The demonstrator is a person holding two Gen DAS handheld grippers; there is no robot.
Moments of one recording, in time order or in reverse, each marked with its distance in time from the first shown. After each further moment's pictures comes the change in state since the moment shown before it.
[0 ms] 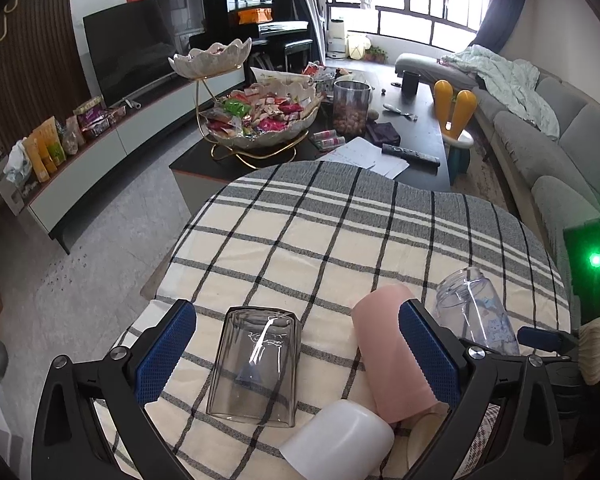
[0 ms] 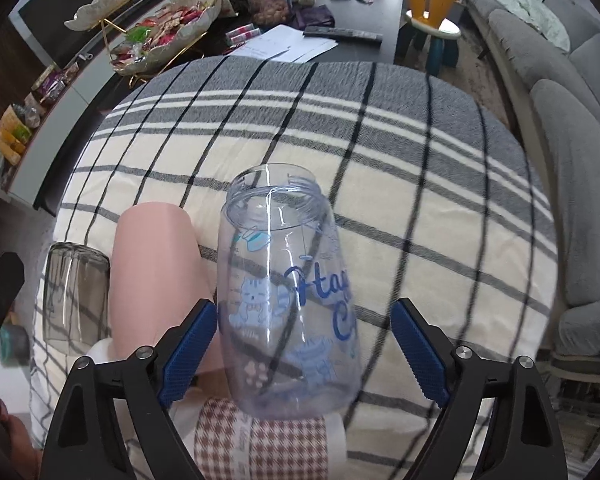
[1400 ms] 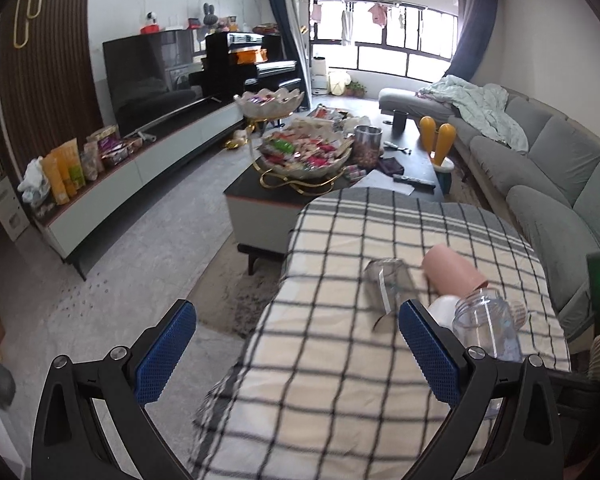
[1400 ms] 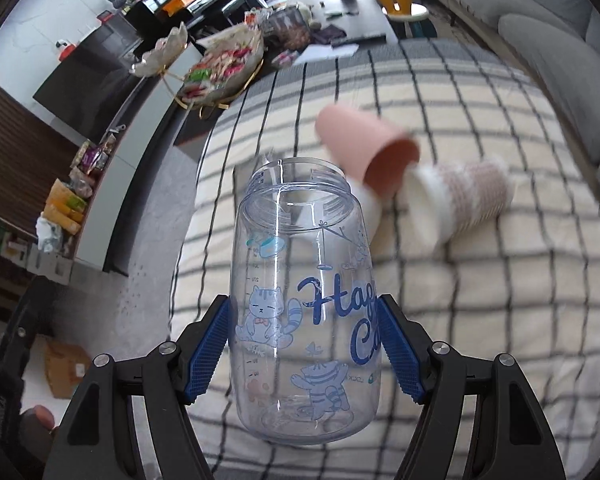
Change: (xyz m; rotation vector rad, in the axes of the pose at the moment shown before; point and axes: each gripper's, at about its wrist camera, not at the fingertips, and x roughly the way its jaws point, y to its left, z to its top) left arm -0.139 0.190 -0.064 0.048 -0.145 -0.086; right arm -0.097 0.151 -0.169 0.299 -0.143 0.192
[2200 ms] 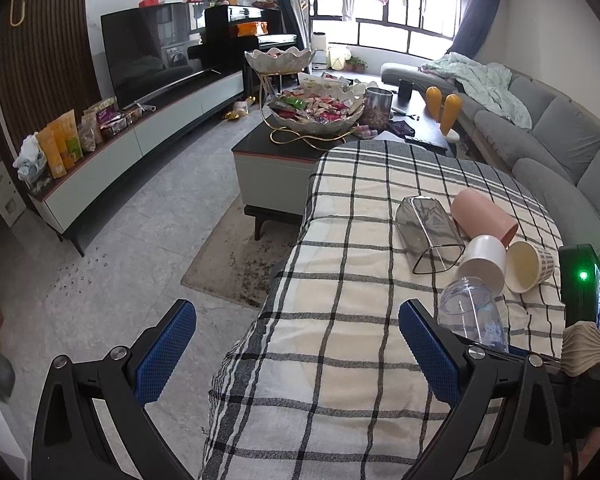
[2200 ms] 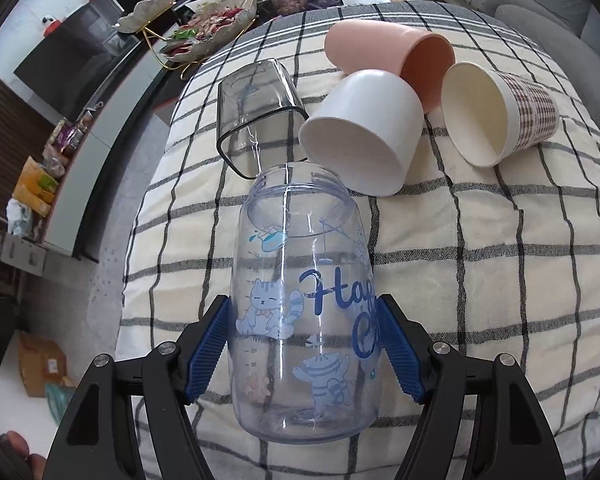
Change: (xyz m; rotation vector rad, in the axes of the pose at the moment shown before) left arm 0.030 0.037 -0.060 0.002 0.084 -0.016; right arm 0.069 0.013 -0.040 -0.012 0.019 -0.096
